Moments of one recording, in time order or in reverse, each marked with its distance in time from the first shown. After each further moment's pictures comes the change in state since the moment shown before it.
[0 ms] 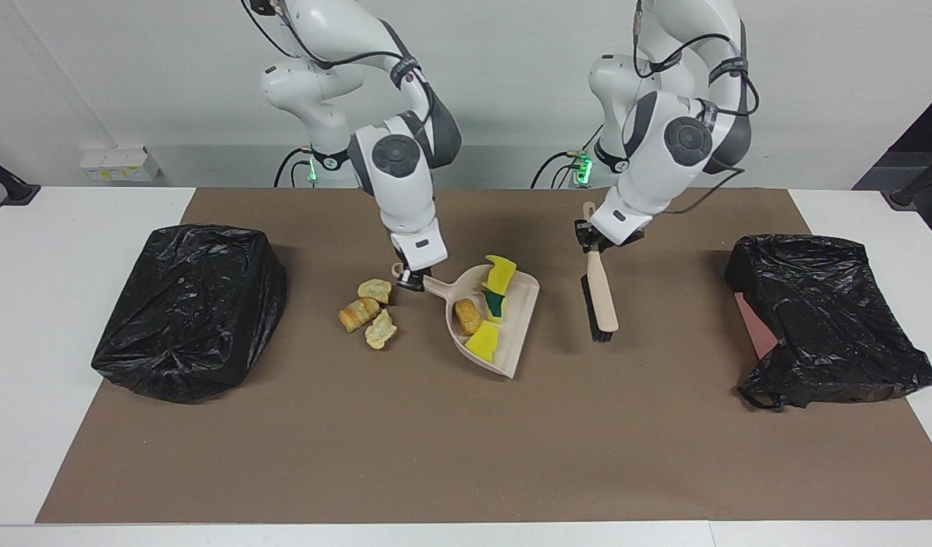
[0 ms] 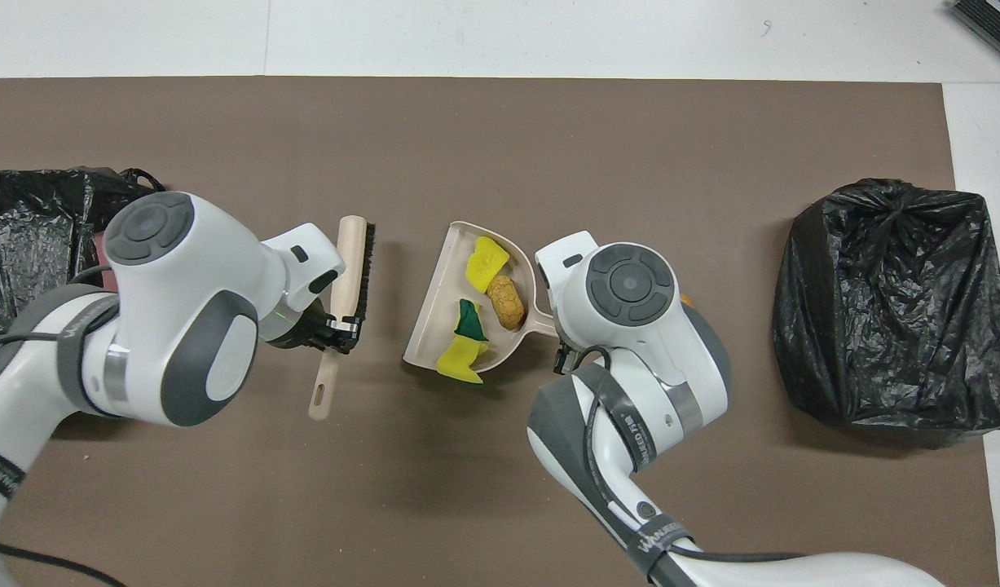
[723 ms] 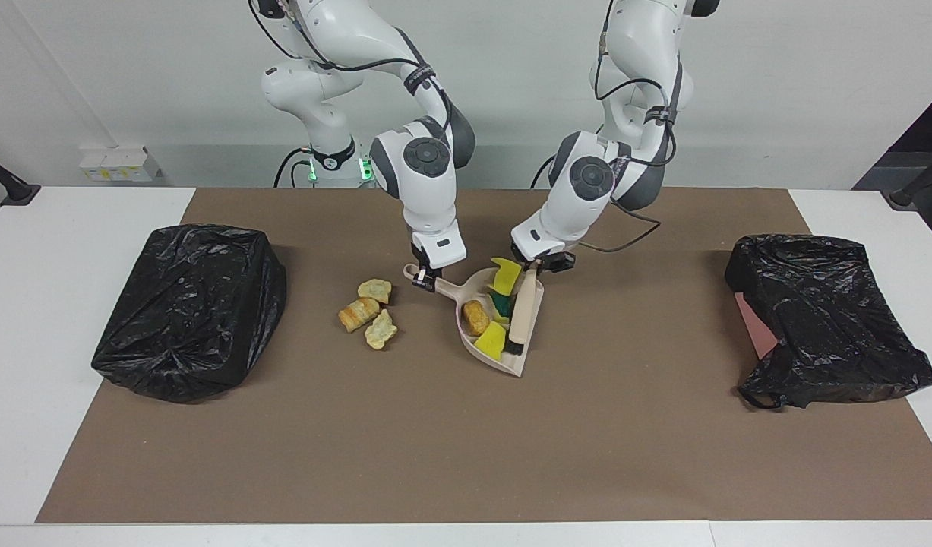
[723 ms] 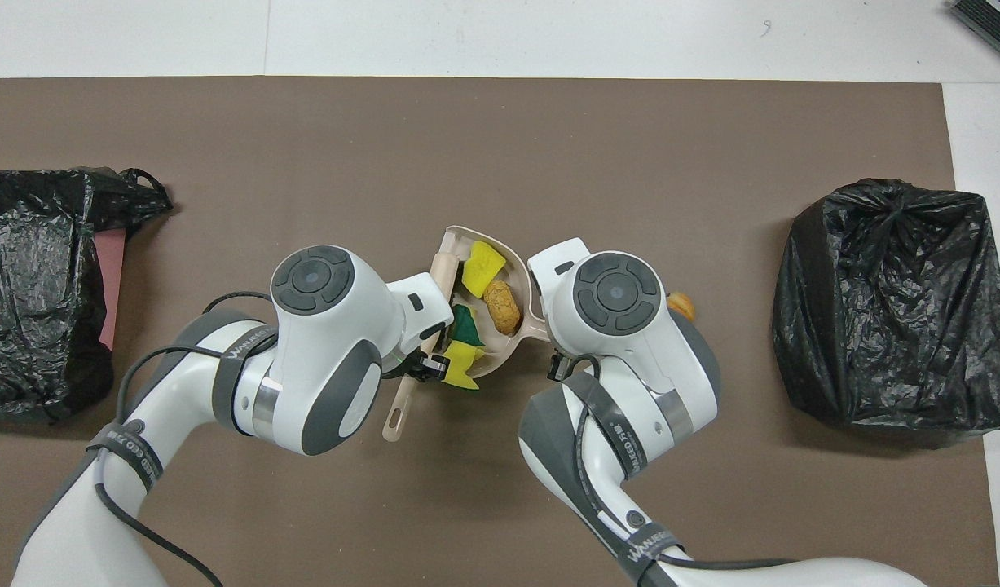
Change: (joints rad) left arm -0.132 0.195 -0.010 0.018 -0.065 0.233 0.261; right arm 0.090 0.048 0.009 -0.050 -0.083 0.102 0.120
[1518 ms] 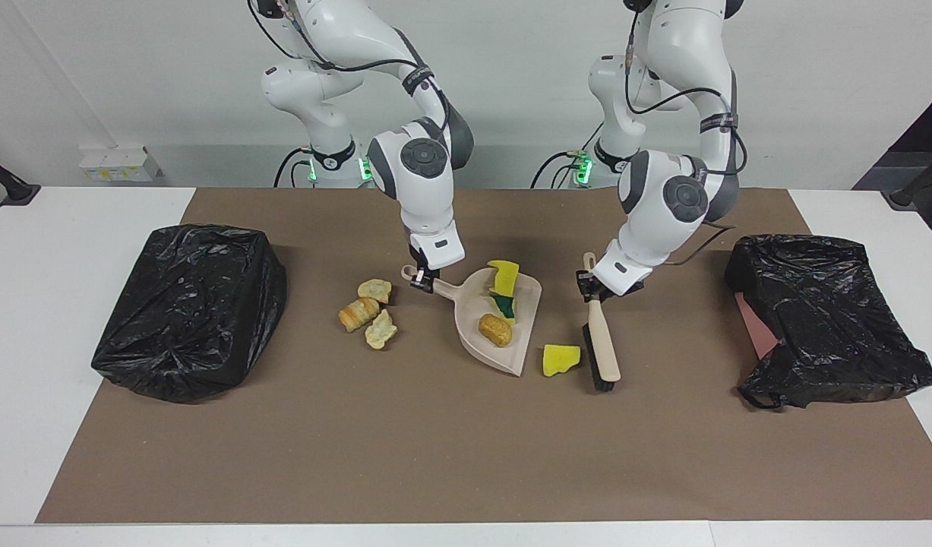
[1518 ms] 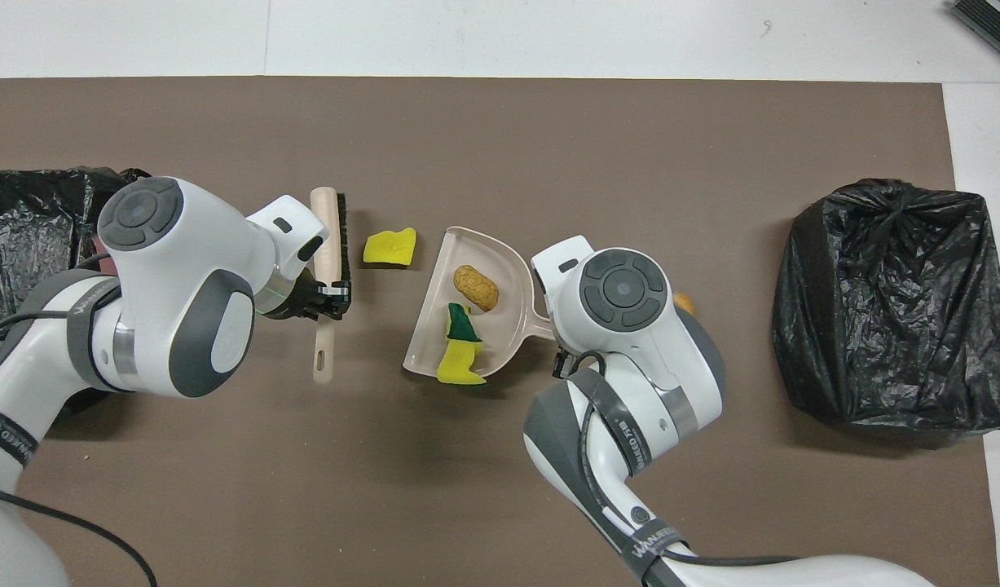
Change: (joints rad) left arm 0.191 0.035 0.001 0.055 0.038 0.002 -0.049; right arm -0.006 0.000 0.000 0.000 0.000 0.000 -0.022
